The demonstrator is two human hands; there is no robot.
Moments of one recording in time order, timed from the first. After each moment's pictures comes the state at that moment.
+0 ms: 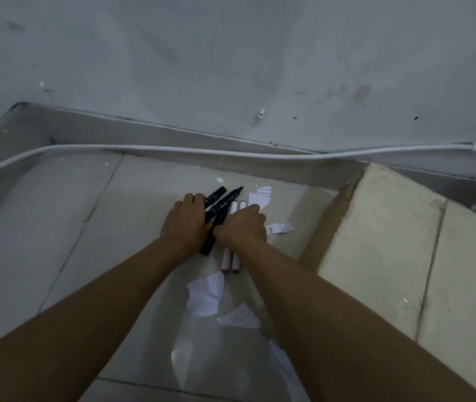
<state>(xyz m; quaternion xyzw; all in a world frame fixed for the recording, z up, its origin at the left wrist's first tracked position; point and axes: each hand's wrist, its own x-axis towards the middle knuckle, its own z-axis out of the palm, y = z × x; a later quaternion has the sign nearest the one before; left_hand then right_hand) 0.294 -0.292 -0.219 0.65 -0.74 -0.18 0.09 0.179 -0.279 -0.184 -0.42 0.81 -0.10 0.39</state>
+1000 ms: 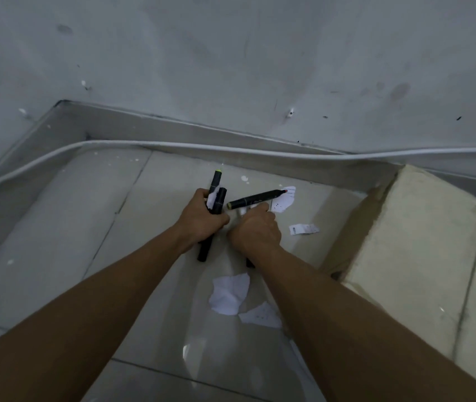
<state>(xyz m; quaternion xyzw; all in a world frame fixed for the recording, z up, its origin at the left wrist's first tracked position) 0.314 -0.285 -0.196 0.68 -0.51 -0.46 0.26 0.195 -0.274 -0.187 -0.50 0.79 -0.07 0.35</state>
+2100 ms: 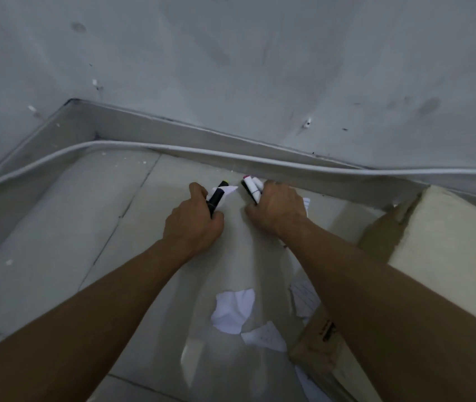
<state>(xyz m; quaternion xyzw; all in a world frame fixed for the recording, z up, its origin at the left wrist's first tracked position) 0.333 -0.293 -0.204 0.74 -0.61 -0.22 0.19 0.166 -0.340 -0.186 -0.70 0.70 -0.05 0.16</state>
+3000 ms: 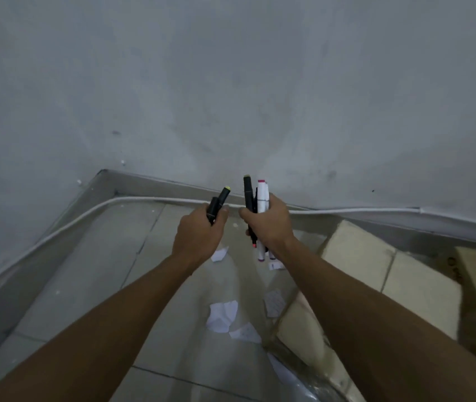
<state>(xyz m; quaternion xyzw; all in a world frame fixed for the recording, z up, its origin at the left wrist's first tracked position) 0.297 -0.256 -0.053 0.69 -0.57 -0.27 0.35 0.147 -0.274 -0.034 -0.49 0.62 -0.41 0.45</state>
